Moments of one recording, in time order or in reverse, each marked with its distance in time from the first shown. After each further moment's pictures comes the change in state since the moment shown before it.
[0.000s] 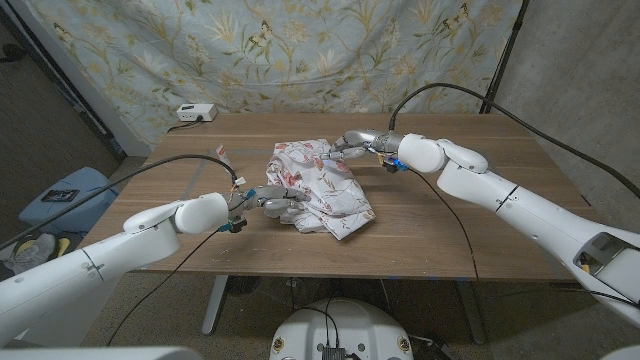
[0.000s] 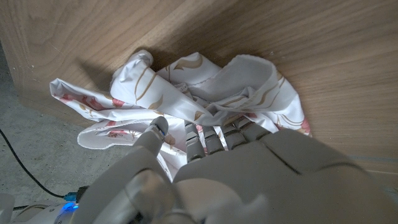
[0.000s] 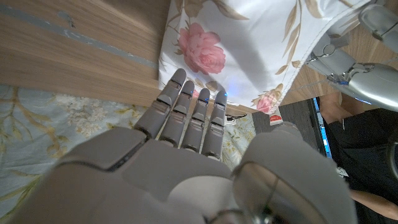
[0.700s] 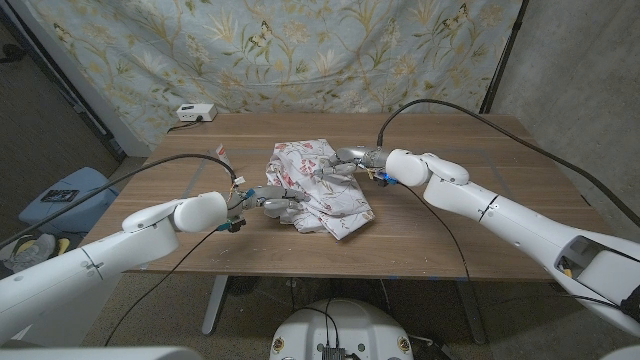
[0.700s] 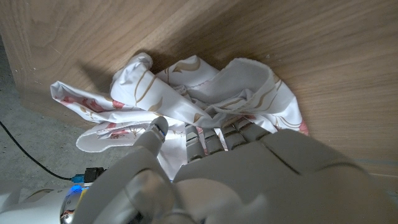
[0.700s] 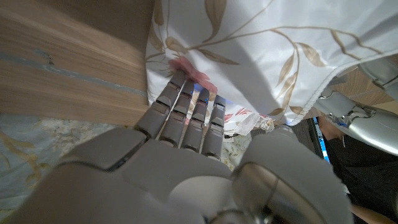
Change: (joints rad) left arm -0.006 0.006 0.009 0.007 -0.004 -0.001 -0.031; left_hand 0.000 0.000 0.000 0.000 0.000 -0.004 0.003 -0.001 0.000 -0.002 -0.002 0.001 0.000 -0.005 -0.005 -0.007 0.000 -0.006 0.005 -0.002 -0.002; right arm 0.010 0.060 -0.079 0.092 -0.054 0.004 -0.015; right_hand -0.020 0.020 -0.002 0.010 0.005 -0.006 0.000 0.000 0.000 -0.004 -0.004 0.000 0.001 -0.003 -0.007 0.000 -0.003 0.000 0.000 -0.007 0.001
